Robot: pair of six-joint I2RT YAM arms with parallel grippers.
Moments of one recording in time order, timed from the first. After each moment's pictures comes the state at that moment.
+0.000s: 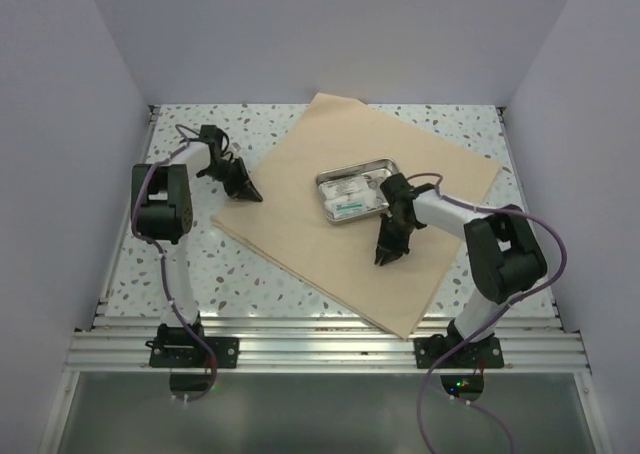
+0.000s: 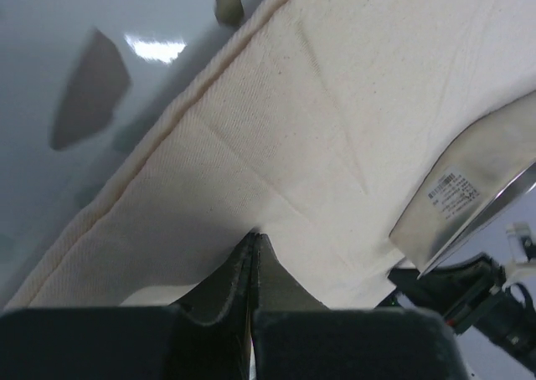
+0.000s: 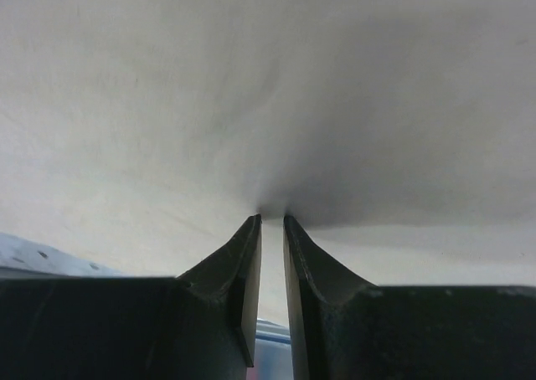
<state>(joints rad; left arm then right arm) -0.02 2.20 1.57 -0.72 0.56 -0.47 0.37 1.71 1.00 -0.74 -0.18 0.69</state>
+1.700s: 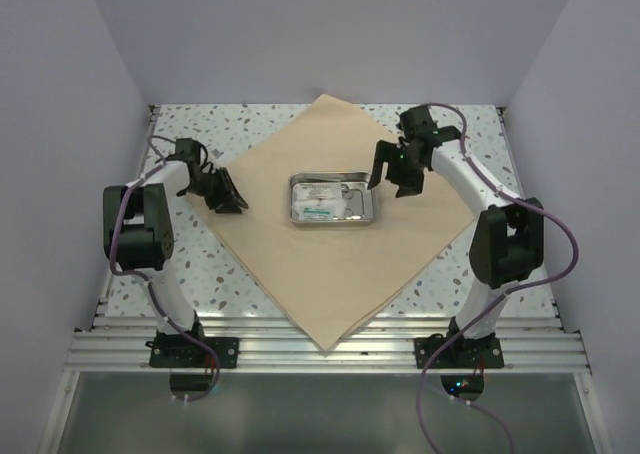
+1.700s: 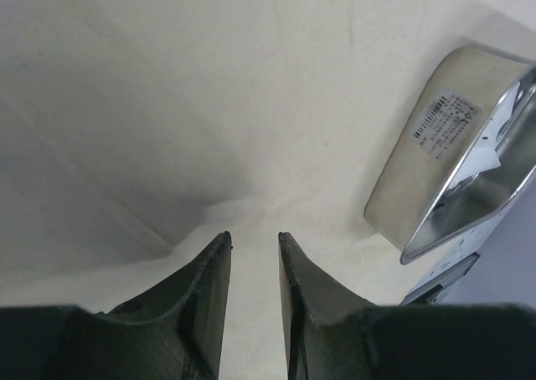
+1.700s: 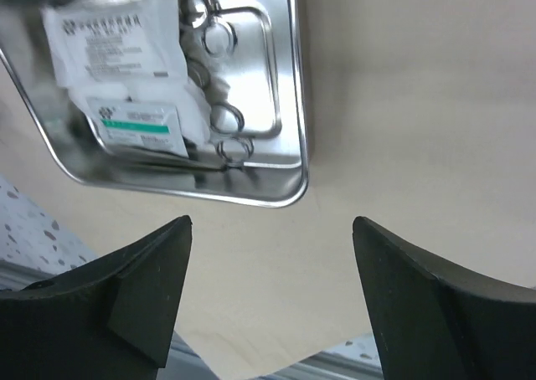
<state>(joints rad) 0.09 1.93 1.24 -0.59 0.53 -0.40 0.30 1.78 1.47 -0.87 -0.17 0.50</state>
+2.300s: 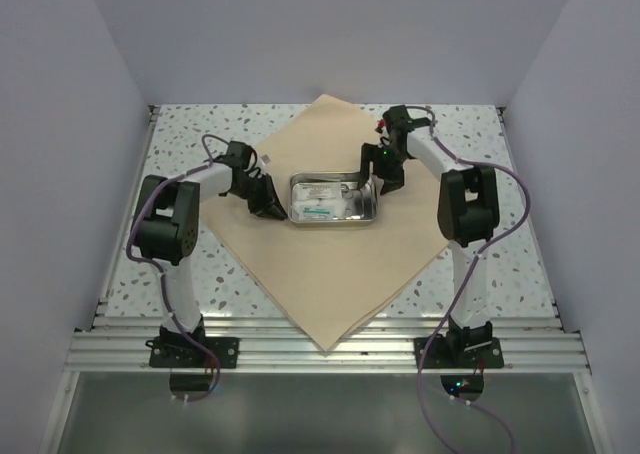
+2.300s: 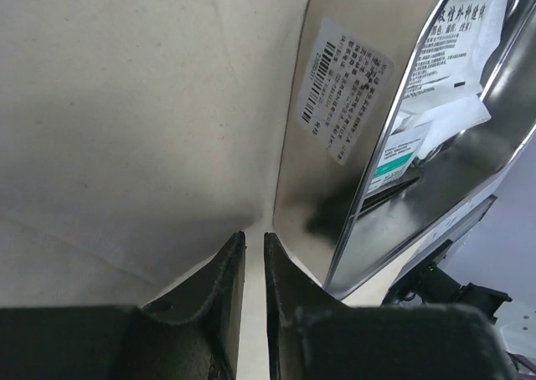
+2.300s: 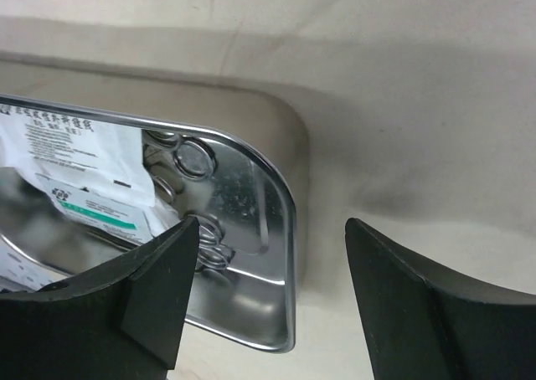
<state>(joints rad) -0.19 2.00 1.29 -0.50 0.57 -0.49 0.26 2.23 1.86 -0.92 -0.26 0.35</state>
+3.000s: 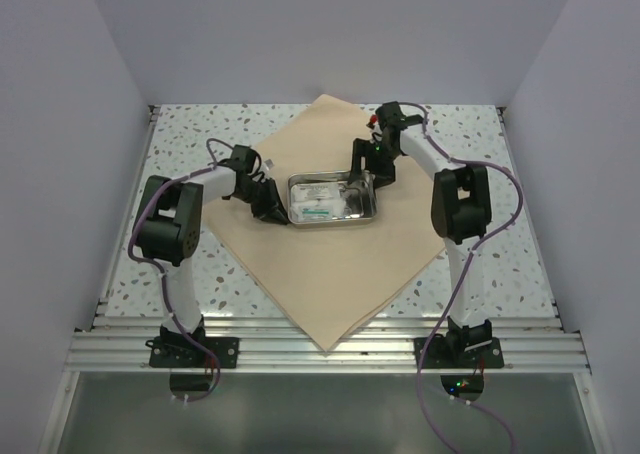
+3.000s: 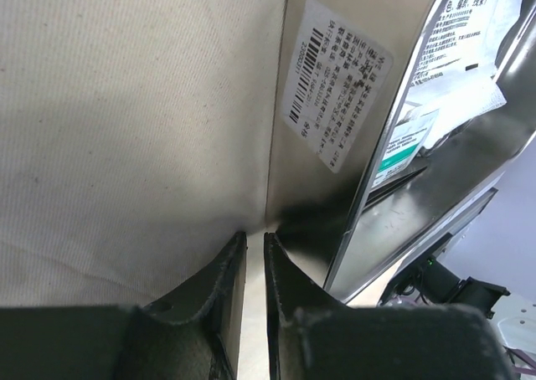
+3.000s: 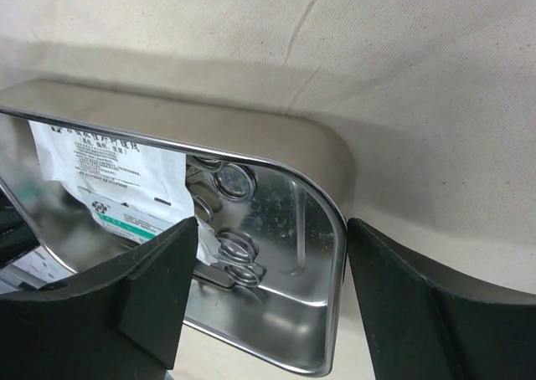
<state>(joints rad) -0.23 2.00 1.25 -0.48 0.58 -0.52 0.28 2.31 1.98 -0.91 -0.33 0.36</state>
